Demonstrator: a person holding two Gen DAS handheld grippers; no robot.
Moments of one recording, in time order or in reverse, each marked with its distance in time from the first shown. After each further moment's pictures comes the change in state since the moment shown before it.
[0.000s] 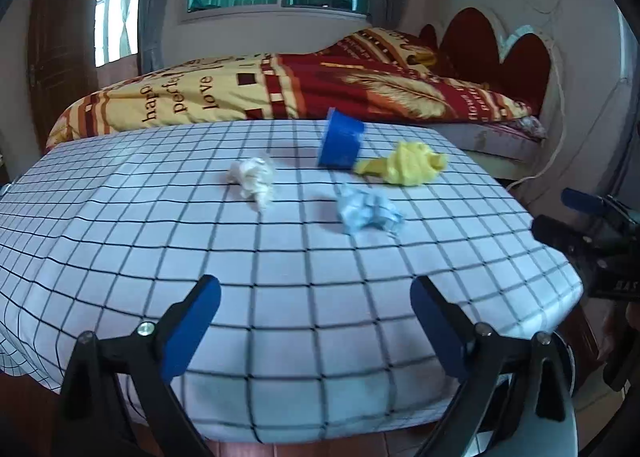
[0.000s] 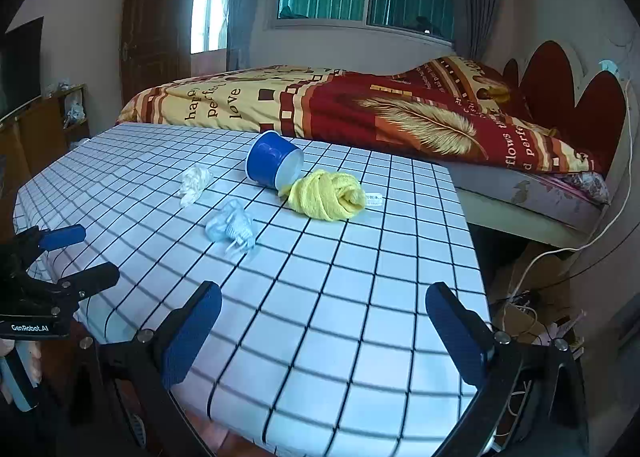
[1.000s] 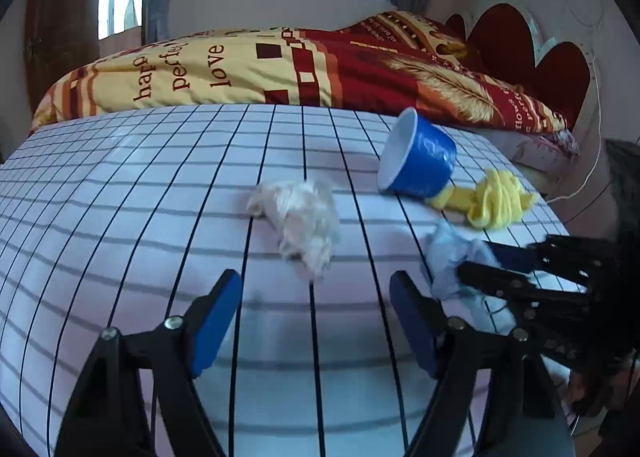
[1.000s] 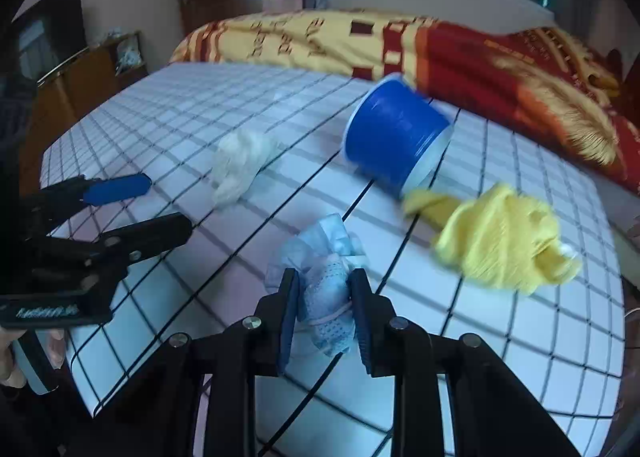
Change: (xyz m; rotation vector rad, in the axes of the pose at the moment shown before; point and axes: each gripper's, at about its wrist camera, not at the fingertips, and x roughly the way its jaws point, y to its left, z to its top) left arm 0.097 0.054 0.058 -0.050 0.084 -0.018; right arm 0.152 0.066 0.052 -0.114 0.168 0.247
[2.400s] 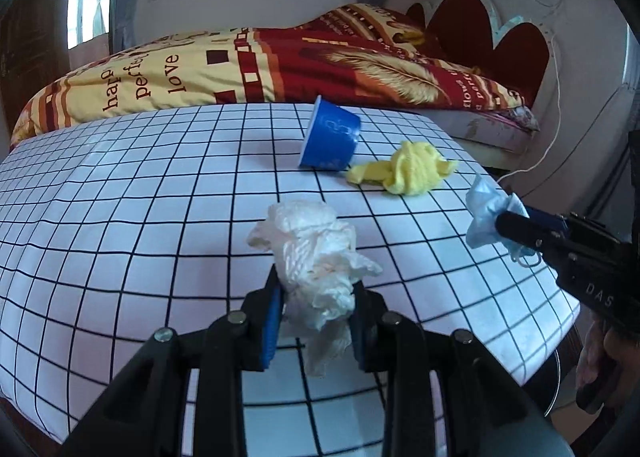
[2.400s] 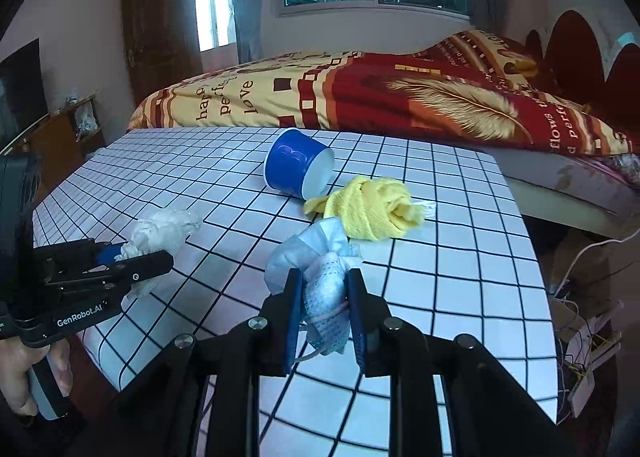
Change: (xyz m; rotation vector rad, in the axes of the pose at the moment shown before) left arm -0.049 -0.052 -0.027 0.074 0.026 -0.092; right arm -0.113 -0.023 -0.050 0.168 -0.132 -0.130
